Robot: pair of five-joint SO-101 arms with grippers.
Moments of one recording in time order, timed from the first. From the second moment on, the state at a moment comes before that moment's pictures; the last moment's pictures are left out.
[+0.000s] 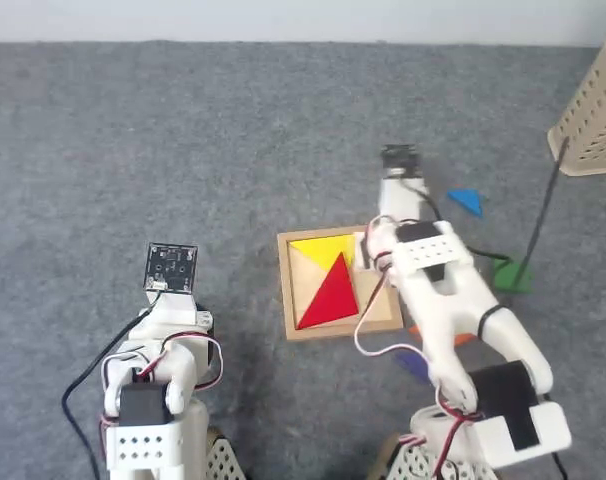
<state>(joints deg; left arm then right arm) -8.7 -102.7 96.9 71.2 -1.3 -19.3 -5.7 41.1 42.6 -10.9</state>
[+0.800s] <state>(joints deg) -8.7 -102.7 96.9 71.2 -1.3 -35.3 -6.0 41.0 38.2 -2.9</state>
